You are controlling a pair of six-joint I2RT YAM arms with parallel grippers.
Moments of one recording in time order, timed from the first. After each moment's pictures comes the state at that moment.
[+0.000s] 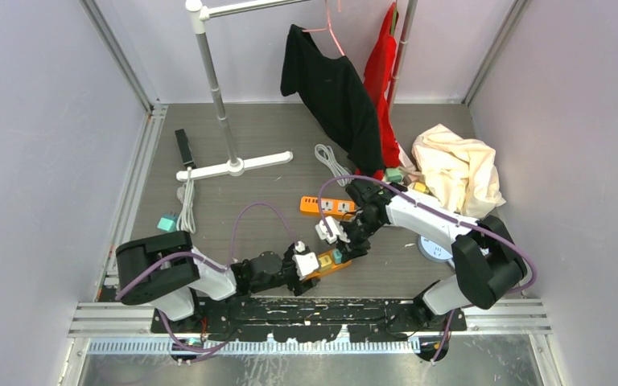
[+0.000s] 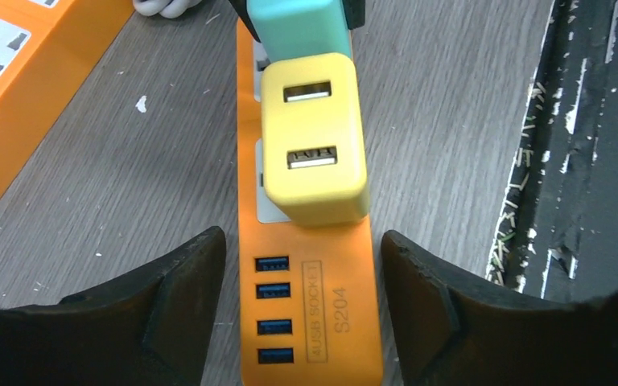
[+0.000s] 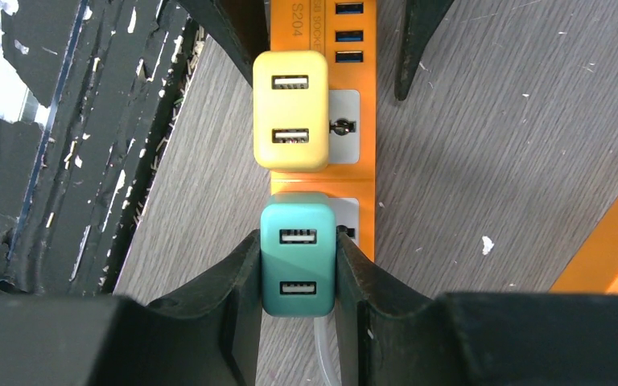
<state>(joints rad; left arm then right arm) -1.21 1.55 0.25 0.94 -0.04 0.13 0.59 1.46 0.89 -0.84 -0.75 -1.28</state>
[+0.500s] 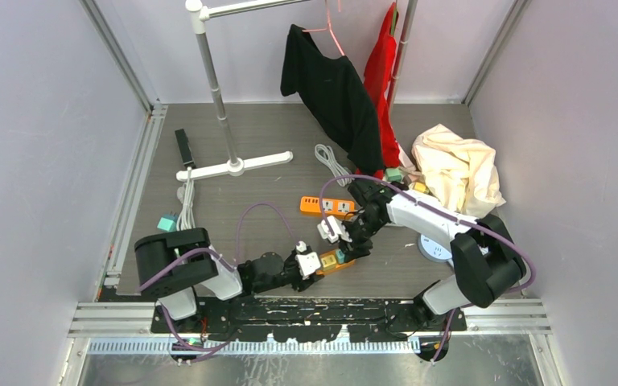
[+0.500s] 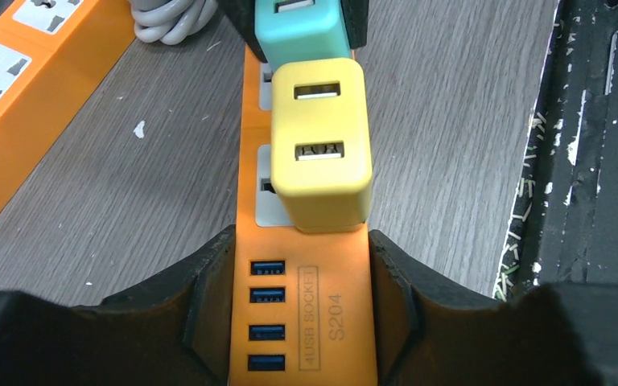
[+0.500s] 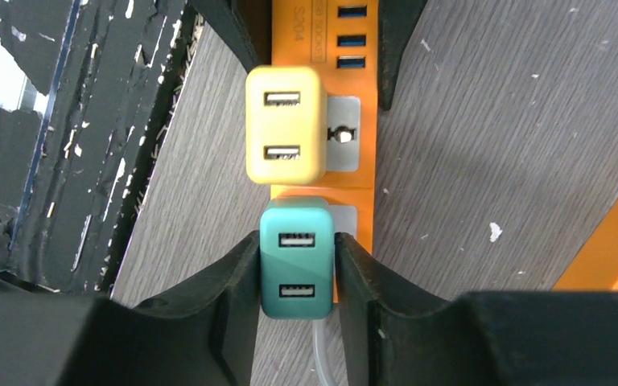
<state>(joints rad) -1.22 1.68 0.26 1.11 -0.05 0.13 0.58 1.47 0.89 -0.86 -0.73 -1.30</state>
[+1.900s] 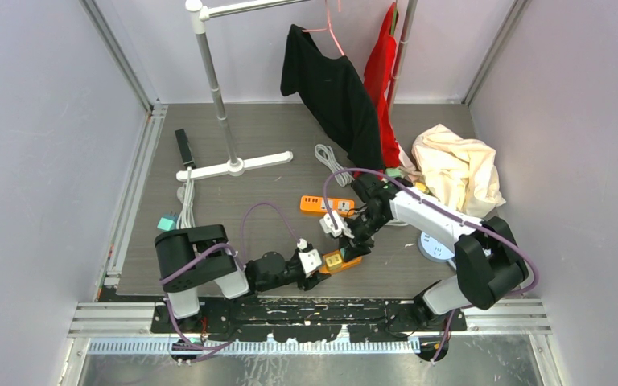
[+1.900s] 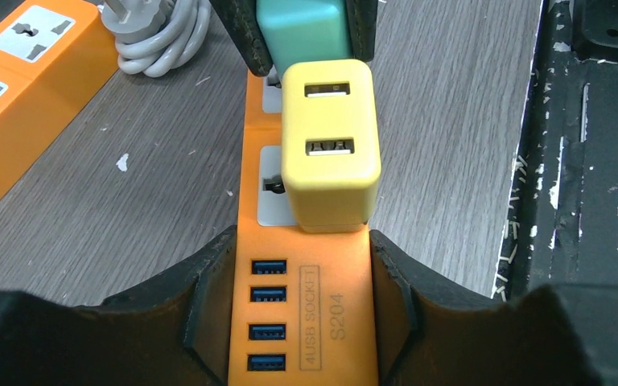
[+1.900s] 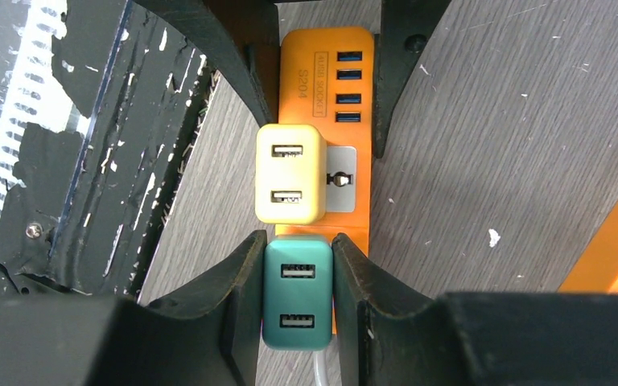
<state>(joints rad) -1.20 1.81 0.28 1.30 -0.01 0.08 0.56 1.45 0.93 -0.94 -0.81 -1.31</state>
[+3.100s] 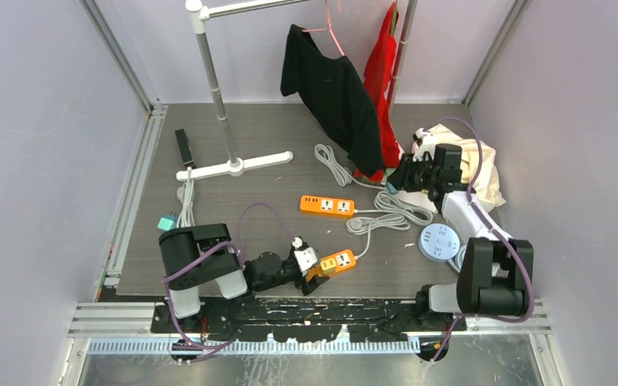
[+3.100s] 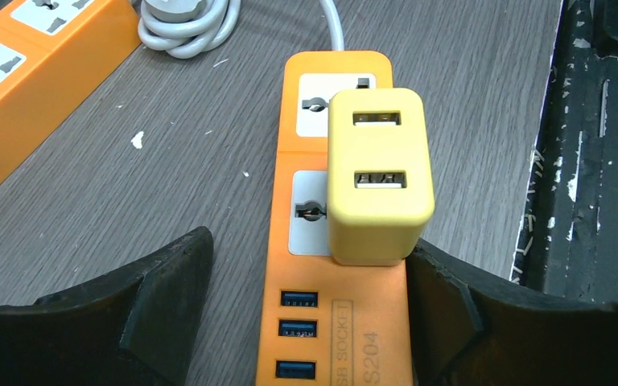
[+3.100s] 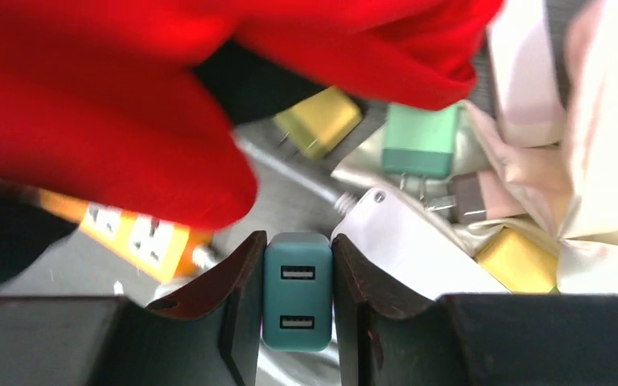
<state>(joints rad) -1.18 1.84 0.25 1.36 -0.01 0.05 -0.07 1.33 0.81 -0.15 -0.51 -0.06</state>
